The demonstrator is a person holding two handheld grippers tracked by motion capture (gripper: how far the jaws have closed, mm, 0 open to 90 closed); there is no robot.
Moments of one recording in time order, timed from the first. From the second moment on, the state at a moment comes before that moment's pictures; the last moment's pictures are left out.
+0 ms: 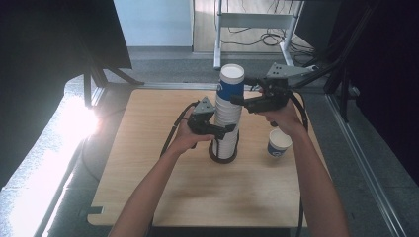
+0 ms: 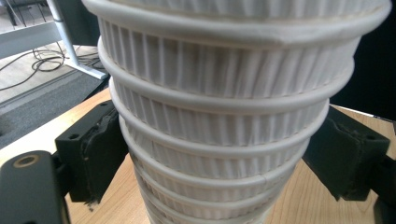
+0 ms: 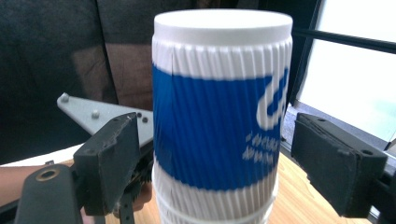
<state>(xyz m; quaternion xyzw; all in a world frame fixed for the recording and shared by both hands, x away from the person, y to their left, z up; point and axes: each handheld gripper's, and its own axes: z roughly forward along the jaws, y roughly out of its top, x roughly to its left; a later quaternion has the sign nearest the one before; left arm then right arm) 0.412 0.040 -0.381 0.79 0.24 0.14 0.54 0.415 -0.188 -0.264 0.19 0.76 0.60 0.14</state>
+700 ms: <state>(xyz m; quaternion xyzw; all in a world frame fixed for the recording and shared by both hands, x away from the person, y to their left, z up) 0.412 0.040 -0.381 0.79 0.24 0.14 0.54 0.428 -0.167 -0.255 0.18 0.76 0.60 0.14</state>
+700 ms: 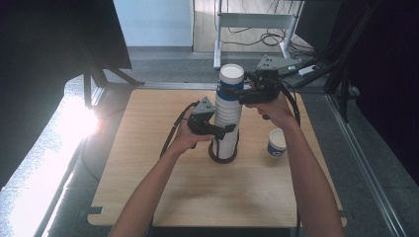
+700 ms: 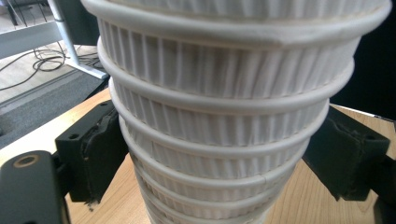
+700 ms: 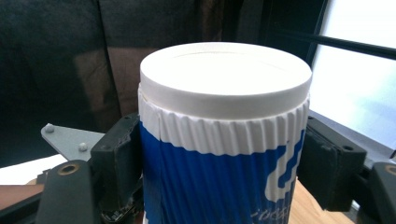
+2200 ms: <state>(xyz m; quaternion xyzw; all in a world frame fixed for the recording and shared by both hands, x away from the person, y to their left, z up) 0.408 0.042 -0.379 0.79 0.25 0.15 0.54 0.354 -0.235 -0.222 0.18 0.69 0.67 0.21</state>
